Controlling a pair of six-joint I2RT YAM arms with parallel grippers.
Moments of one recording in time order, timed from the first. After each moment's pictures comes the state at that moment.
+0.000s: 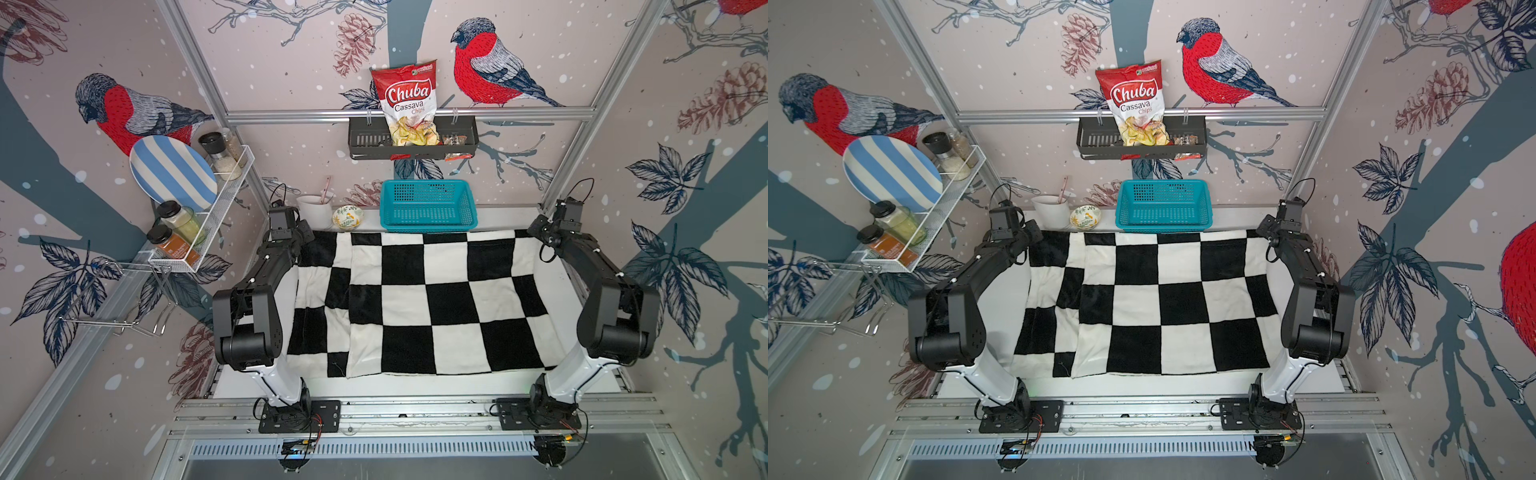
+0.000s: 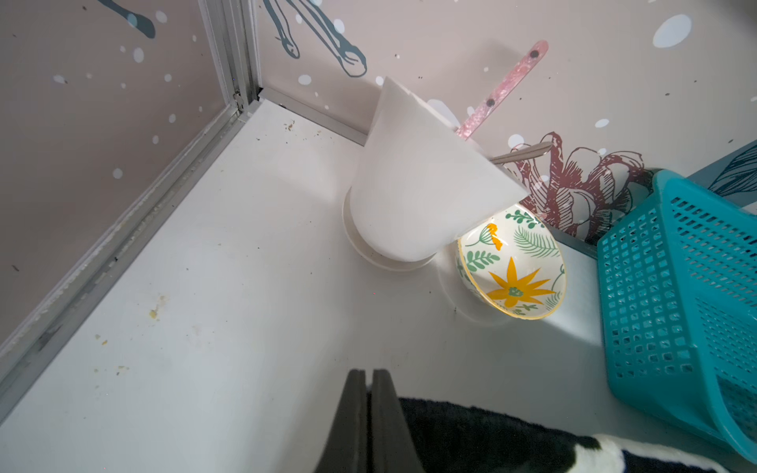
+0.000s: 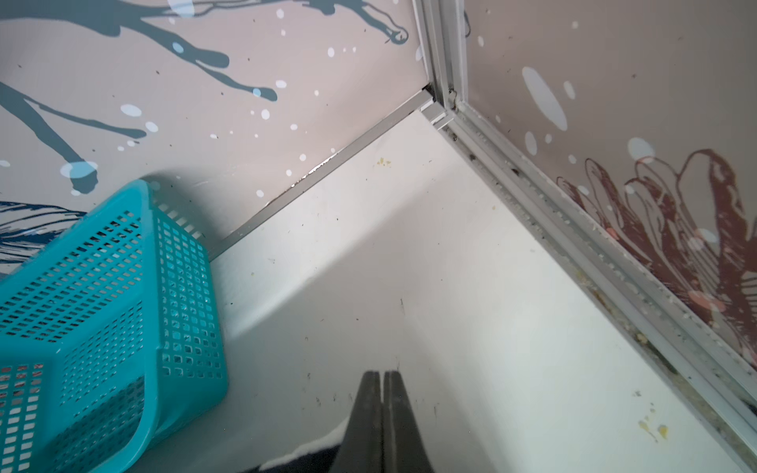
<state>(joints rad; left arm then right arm) 0.11 1.70 1.23 -0.12 0.00 -0.33 -0.15 1.72 1.29 -0.21 0.00 0.39</state>
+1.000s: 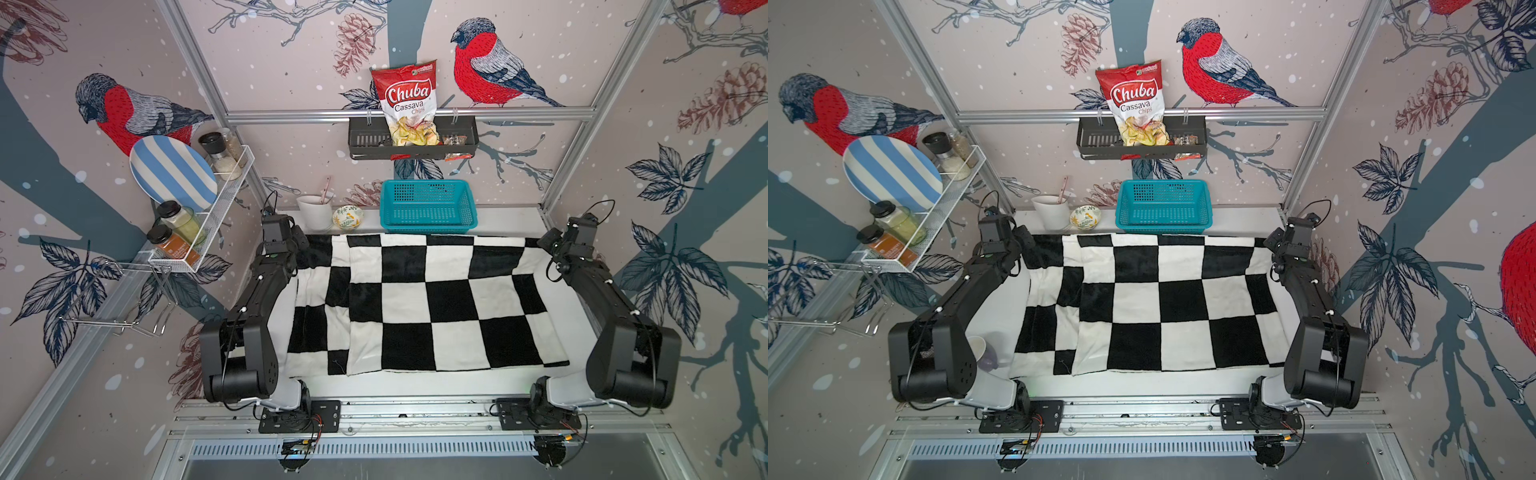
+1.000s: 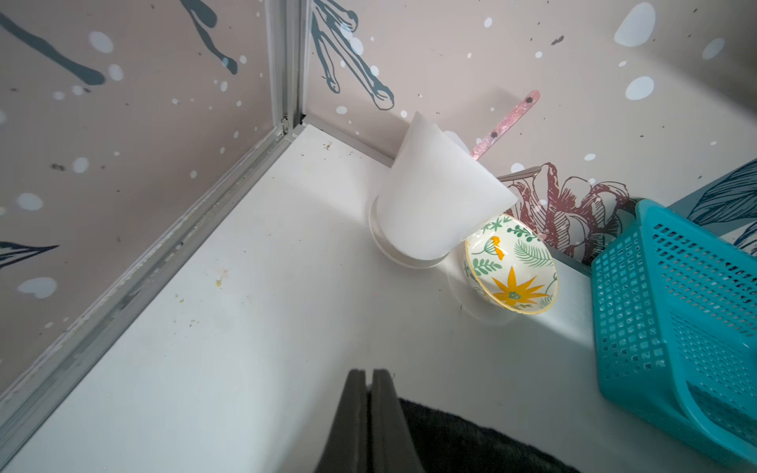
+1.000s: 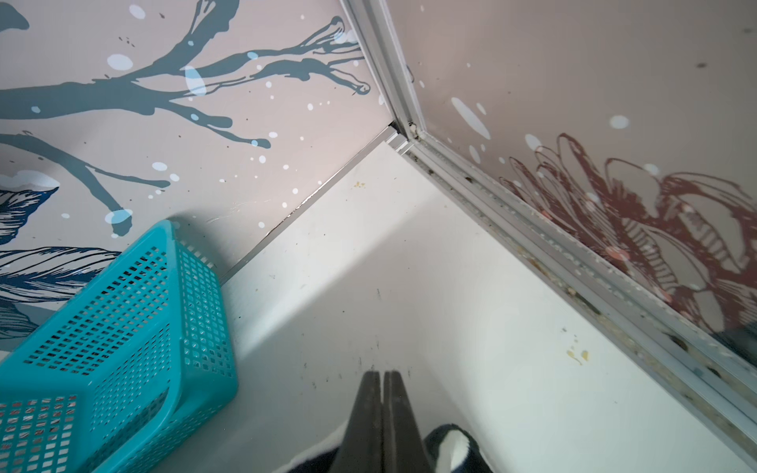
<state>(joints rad) 0.11 1.46 1.04 -0.12 -0.10 -0.38 -0.18 1.42 0.98 -0.10 0.07 0.48</state>
